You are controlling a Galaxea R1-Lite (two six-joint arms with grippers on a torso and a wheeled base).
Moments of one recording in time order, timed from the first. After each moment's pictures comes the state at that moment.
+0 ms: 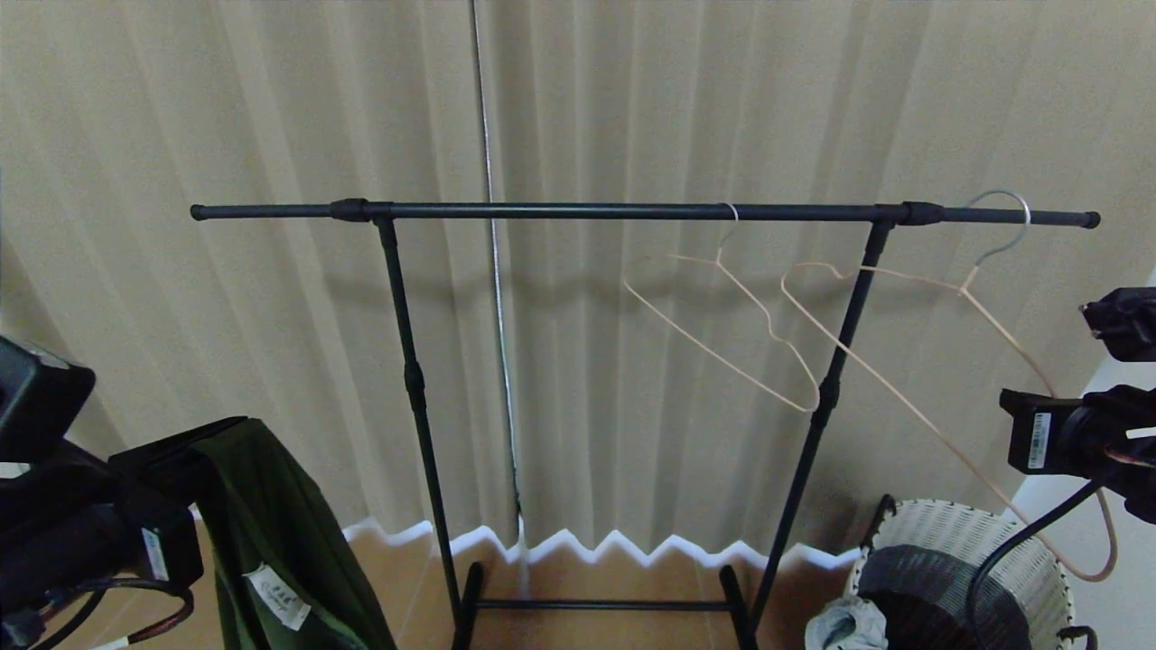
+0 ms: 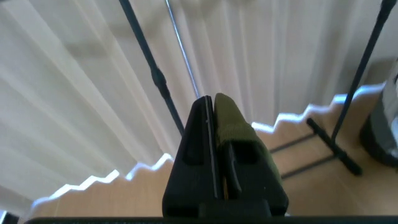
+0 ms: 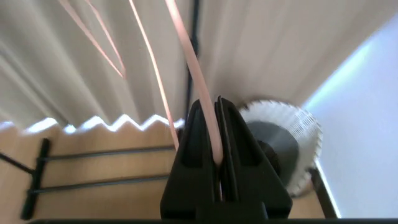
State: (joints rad) left arm -0.31 1.06 -0.37 -0.51 0.04 0.24; right arm 0.14 1.32 -0.54 -0.41 -0.31 0.06
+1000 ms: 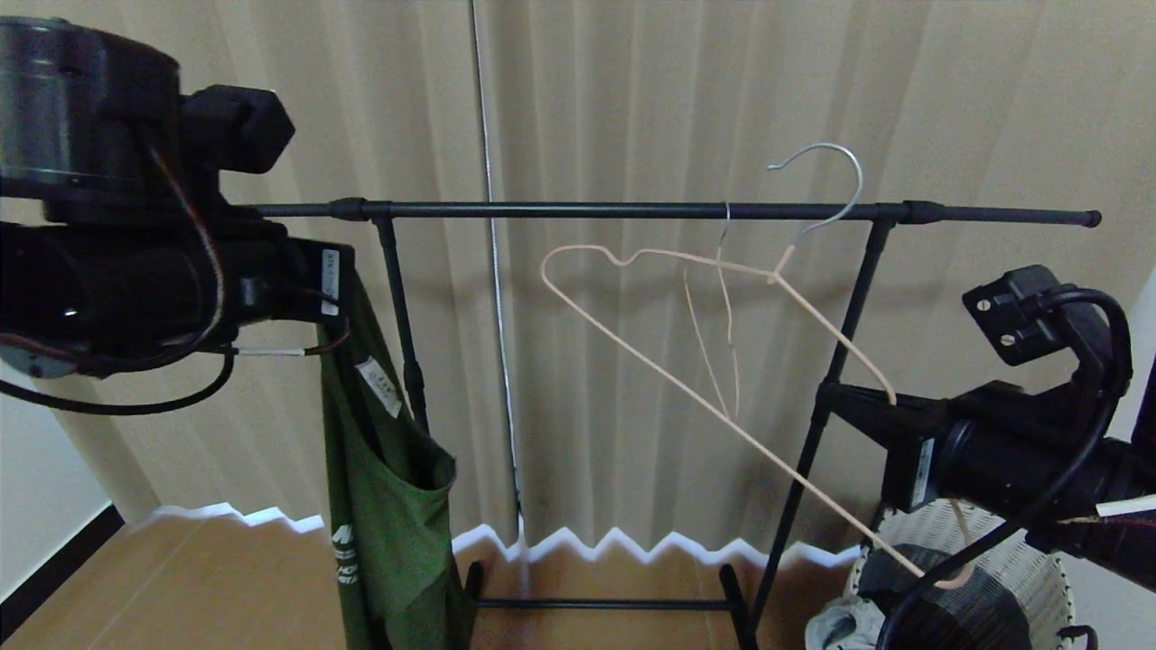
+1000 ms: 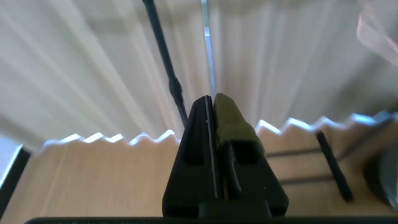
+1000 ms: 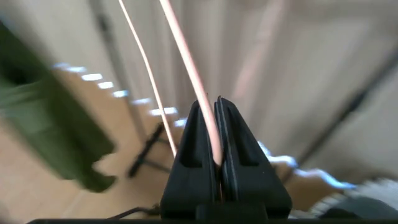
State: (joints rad) left arm -0.43 1.52 -1.20 0.03 0.39 0.03; right arm 0.63 1.35 -0.59 -0.47 -0.20 0.15
